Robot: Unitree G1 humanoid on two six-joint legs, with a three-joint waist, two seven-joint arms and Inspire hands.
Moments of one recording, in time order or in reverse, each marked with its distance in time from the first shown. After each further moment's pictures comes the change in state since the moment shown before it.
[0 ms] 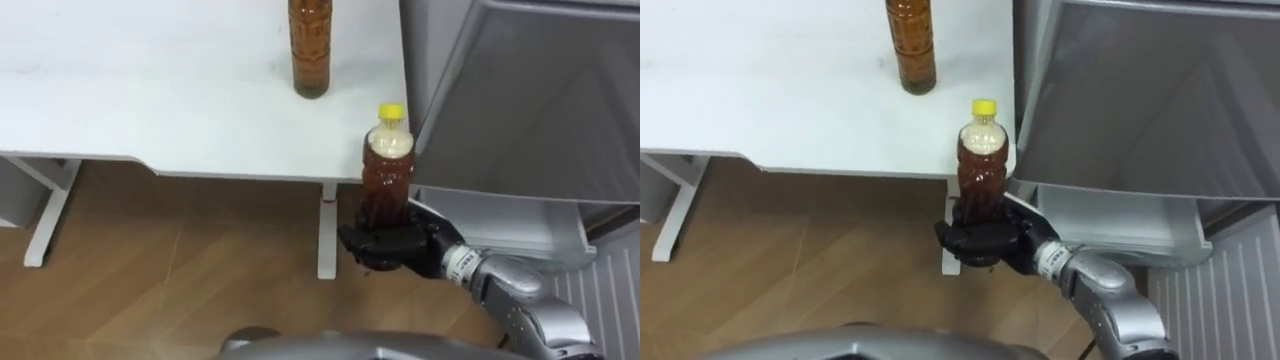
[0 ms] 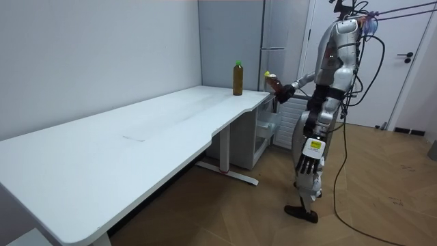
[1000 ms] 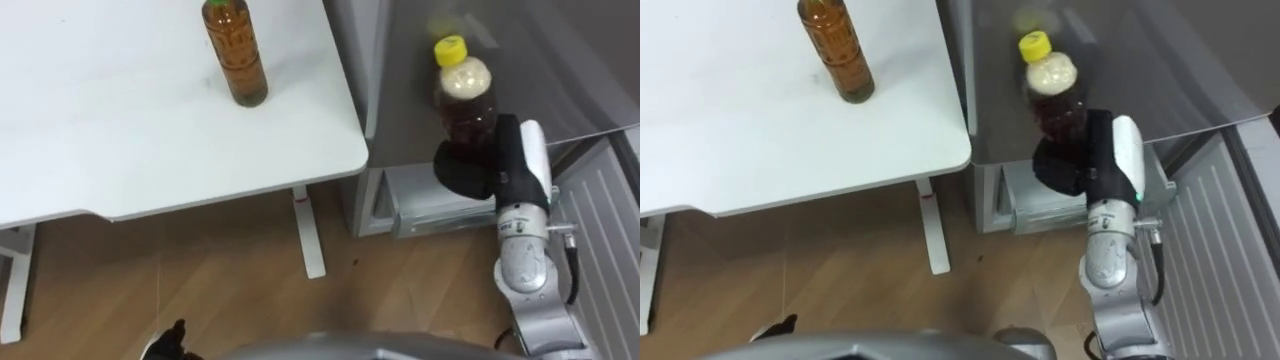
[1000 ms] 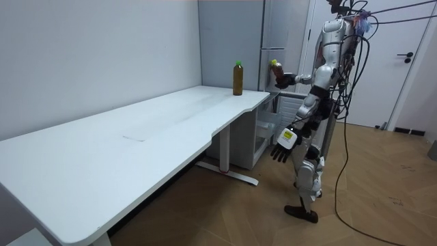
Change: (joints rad) left arm -0.049 -0.021 -0.016 0.024 0.110 -0.125 0.017; right arm 0.034 0.093 -0.179 -0.039 -0.741 -0.310 -0.939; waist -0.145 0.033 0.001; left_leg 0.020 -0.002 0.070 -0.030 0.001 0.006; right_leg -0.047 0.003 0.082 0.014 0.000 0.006
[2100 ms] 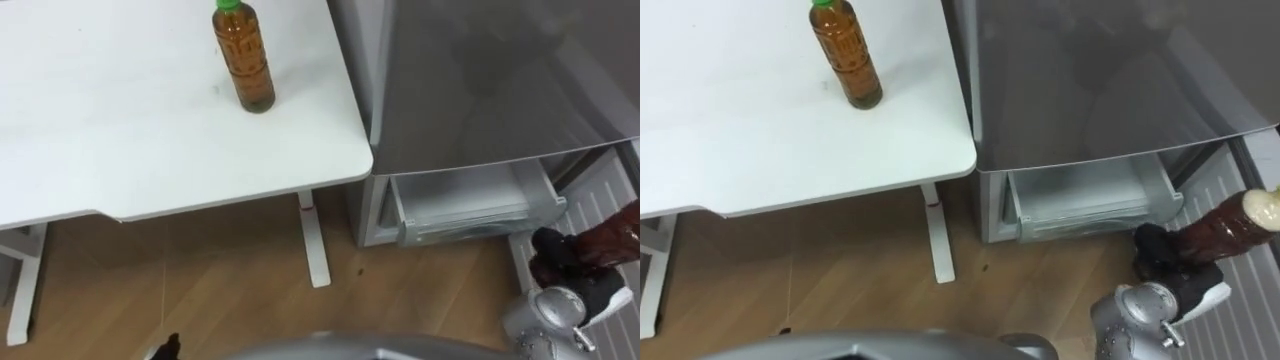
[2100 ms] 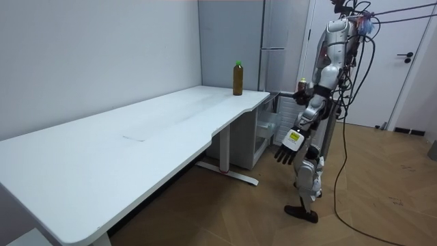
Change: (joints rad) left arm 0.065 -0.015 0.002 0.006 -0.101 -0.021 0.053; right arm 0.007 -0.003 -0.008 0.306 1.209 -0.089 -0.404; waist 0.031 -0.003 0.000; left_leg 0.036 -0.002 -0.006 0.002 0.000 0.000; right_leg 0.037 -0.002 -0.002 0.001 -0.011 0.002
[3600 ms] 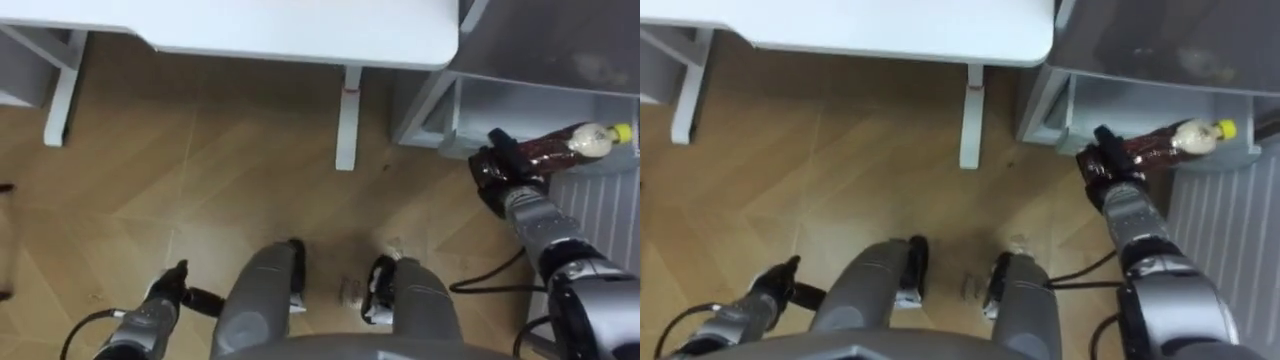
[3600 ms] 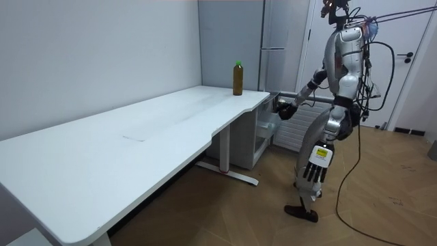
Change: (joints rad) left arm -0.286 0.045 -0.047 0.003 -0.034 0.081 -0.040; right arm -0.677 -0.115 0.001 0.716 0.536 0.191 0.736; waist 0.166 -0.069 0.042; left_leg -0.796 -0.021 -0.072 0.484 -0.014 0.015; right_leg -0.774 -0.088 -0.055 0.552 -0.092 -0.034
